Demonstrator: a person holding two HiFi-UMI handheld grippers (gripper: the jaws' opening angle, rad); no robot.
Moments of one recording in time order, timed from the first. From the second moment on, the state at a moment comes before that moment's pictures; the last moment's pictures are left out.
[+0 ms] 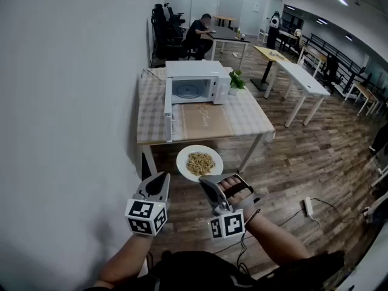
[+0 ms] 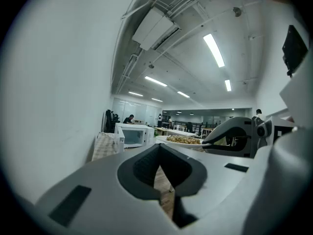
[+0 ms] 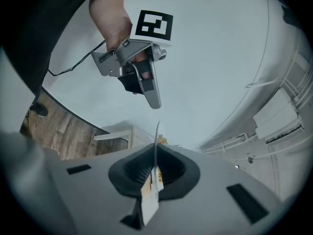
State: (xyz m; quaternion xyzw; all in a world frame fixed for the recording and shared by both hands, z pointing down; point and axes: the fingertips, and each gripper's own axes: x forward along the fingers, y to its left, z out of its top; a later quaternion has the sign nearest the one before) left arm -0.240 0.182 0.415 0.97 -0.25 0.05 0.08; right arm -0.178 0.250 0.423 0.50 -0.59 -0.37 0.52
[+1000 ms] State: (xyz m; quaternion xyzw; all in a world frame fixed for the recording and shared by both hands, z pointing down) left arm -0.228 0.163 0.410 0.97 -0.21 0.04 0.08; right arm -0.185 0.252 0.410 0.54 -0.56 -0.35 0.52
